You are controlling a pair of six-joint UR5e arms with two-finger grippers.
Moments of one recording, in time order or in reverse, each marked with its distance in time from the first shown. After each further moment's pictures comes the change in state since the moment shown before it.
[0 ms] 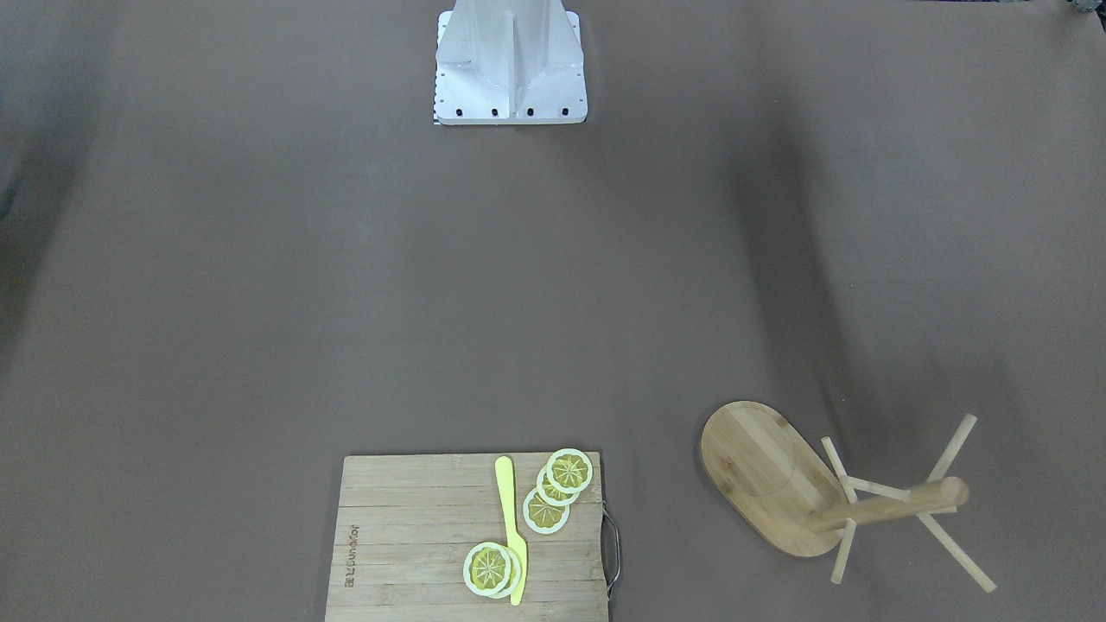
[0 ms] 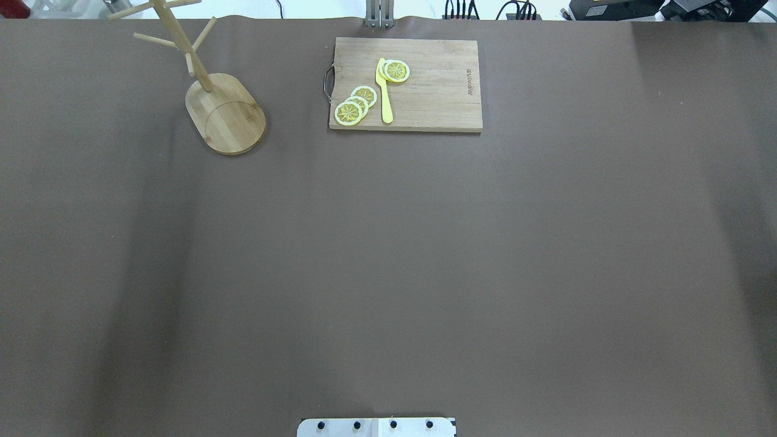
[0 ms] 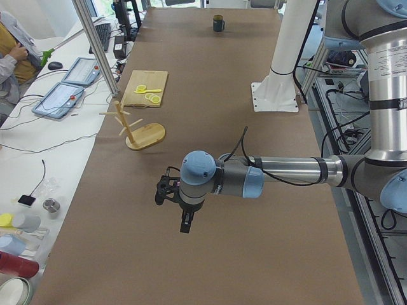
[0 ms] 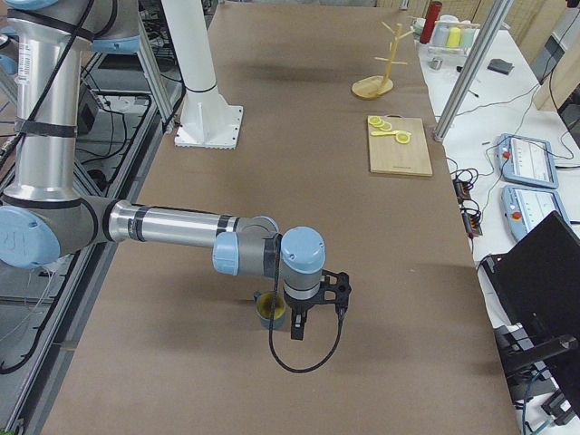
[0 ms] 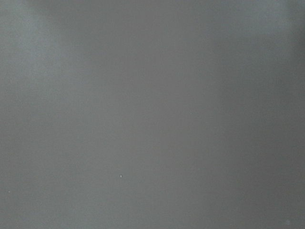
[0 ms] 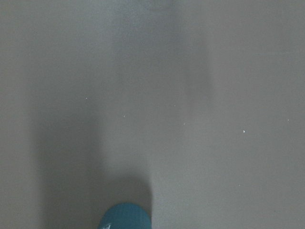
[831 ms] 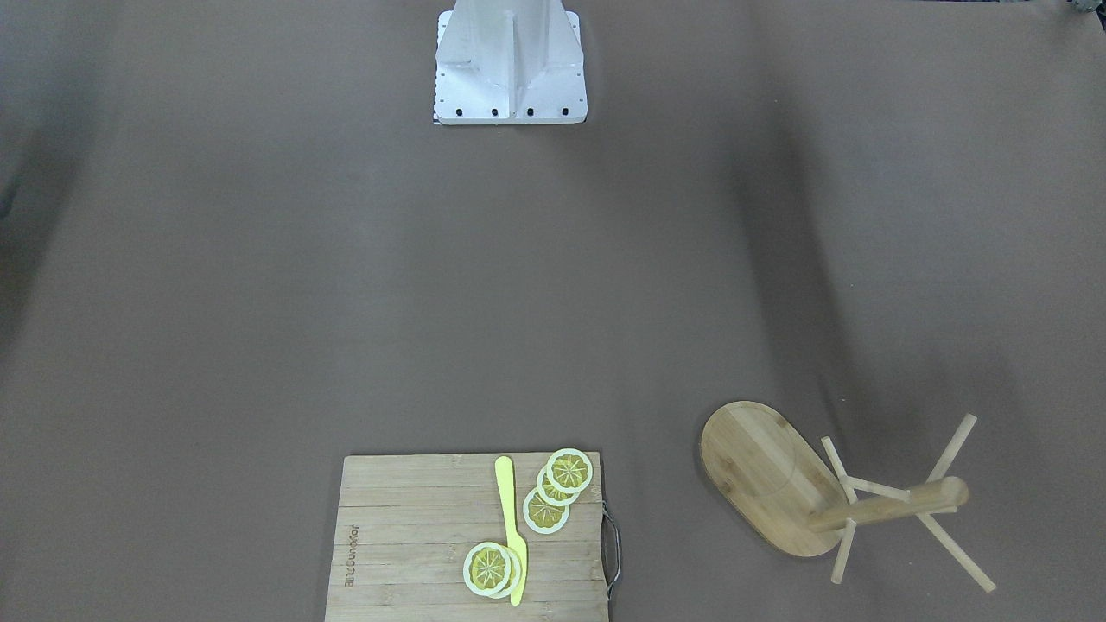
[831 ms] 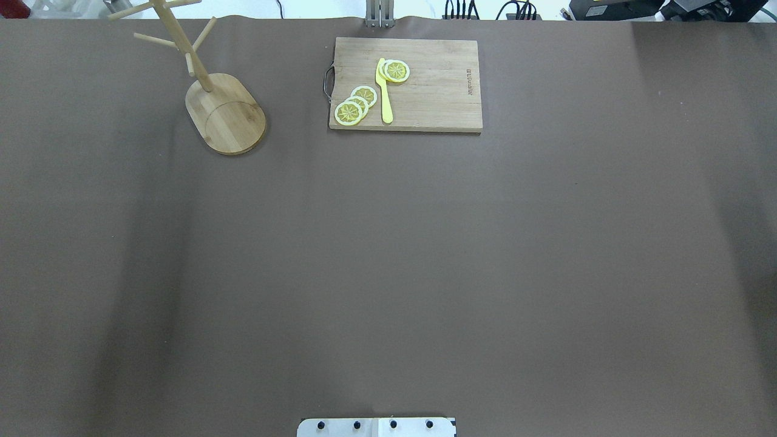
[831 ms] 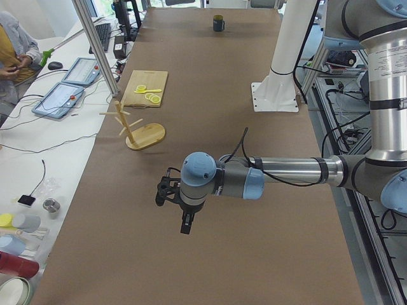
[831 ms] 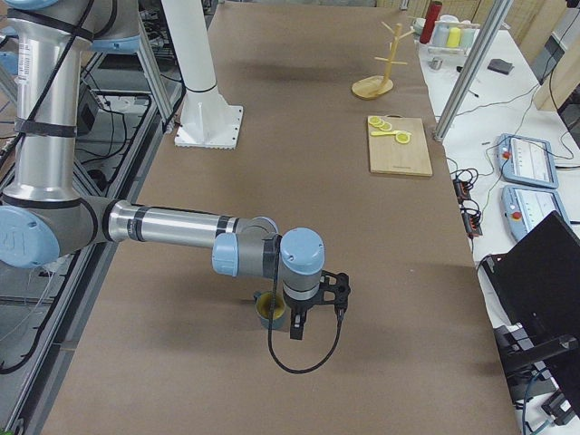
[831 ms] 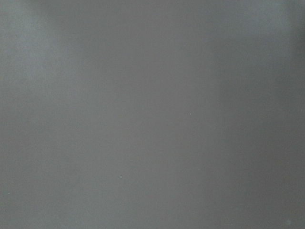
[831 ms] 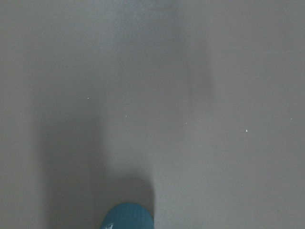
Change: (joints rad) left arm 0.001 0.005 0.005 -0.010 0.002 -0.002; right arm 0.000 -0.007 -0.003 0.005 0.014 0.006
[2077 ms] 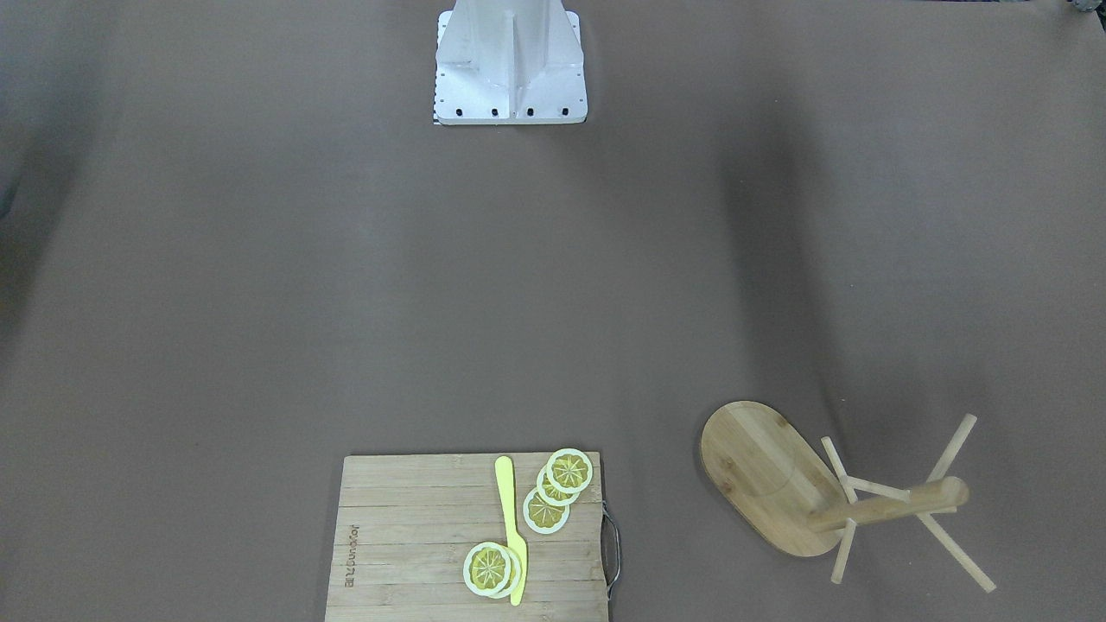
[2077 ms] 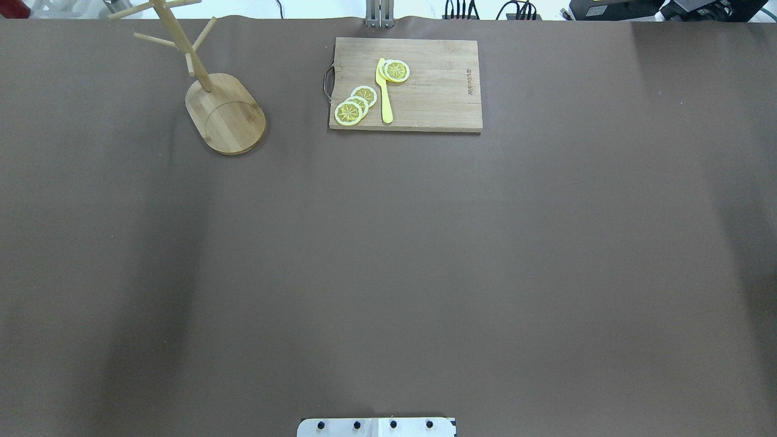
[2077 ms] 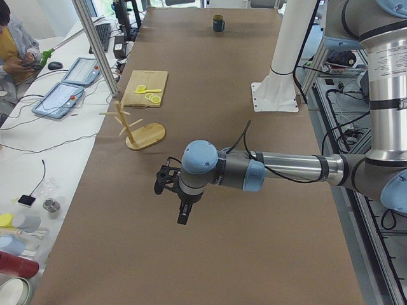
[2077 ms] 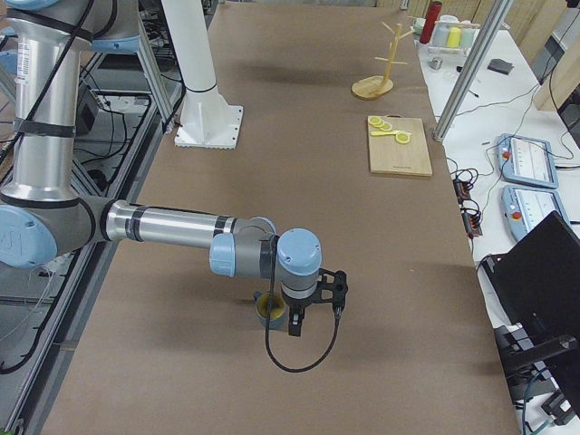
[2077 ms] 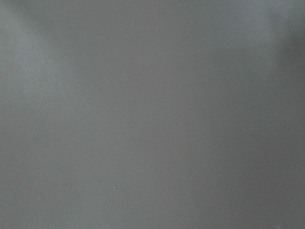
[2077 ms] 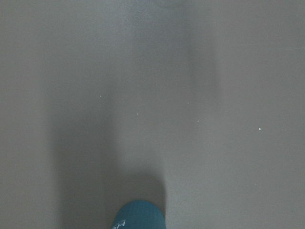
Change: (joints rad) left arm 0.001 -0.002 -0.049 -0.005 -0.001 -0.005; right arm 0.000 -0.008 0.008 0.018 0.037 0.002
